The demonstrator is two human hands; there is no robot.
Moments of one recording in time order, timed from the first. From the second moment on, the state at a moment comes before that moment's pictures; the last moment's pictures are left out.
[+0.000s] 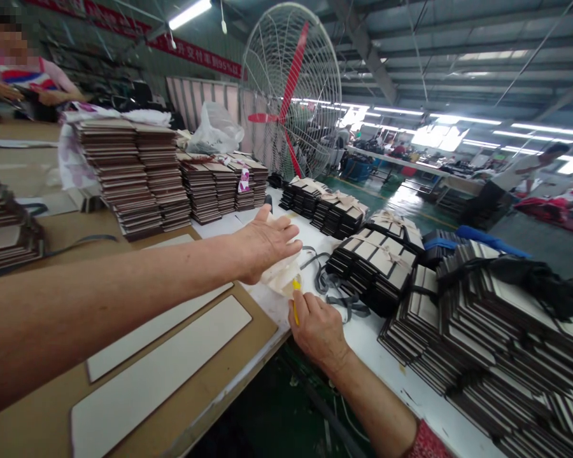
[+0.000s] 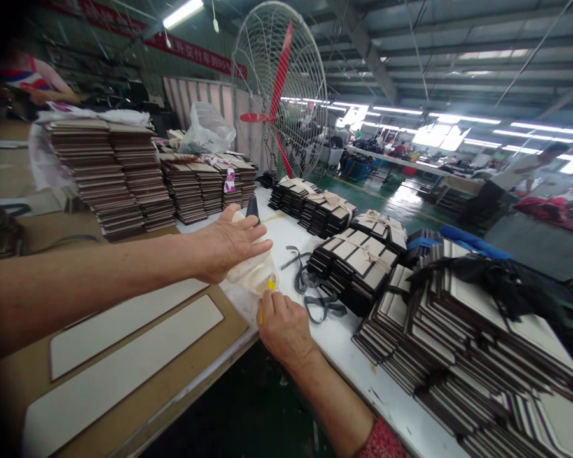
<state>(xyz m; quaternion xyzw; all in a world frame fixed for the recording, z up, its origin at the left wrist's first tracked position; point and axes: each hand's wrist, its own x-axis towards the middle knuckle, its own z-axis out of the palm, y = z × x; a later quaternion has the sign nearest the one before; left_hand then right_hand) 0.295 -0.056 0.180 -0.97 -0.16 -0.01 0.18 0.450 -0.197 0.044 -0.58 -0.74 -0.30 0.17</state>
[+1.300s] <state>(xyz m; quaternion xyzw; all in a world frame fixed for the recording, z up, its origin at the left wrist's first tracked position) 0.272 -0.040 0.155 -0.97 -0.13 -0.06 0.21 0.438 -0.172 0.026 -0.60 -0.33 0.34 0.65</state>
